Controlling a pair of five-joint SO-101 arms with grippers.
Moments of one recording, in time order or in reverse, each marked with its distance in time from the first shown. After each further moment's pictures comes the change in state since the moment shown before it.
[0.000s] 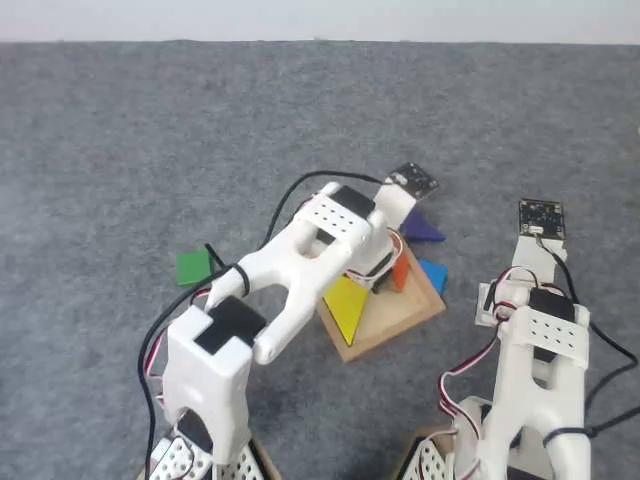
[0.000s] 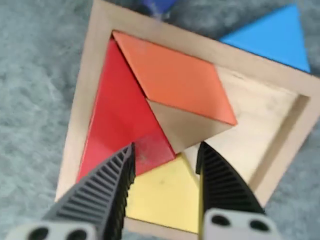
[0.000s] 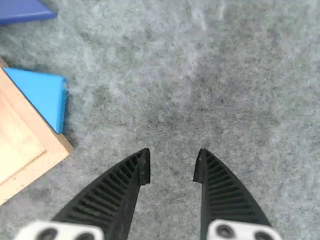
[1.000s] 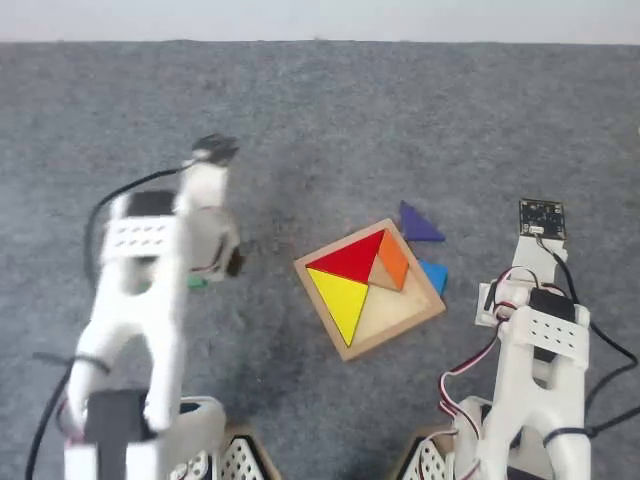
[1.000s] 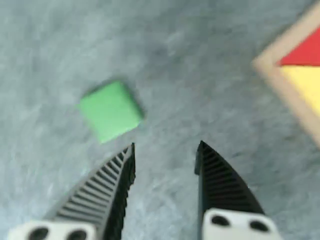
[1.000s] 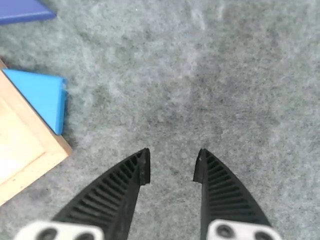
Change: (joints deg) left arm -38.8 -38.3 28.5 7.1 -9.1; right arm 0.1 0.0 0.0 0.0 0.0
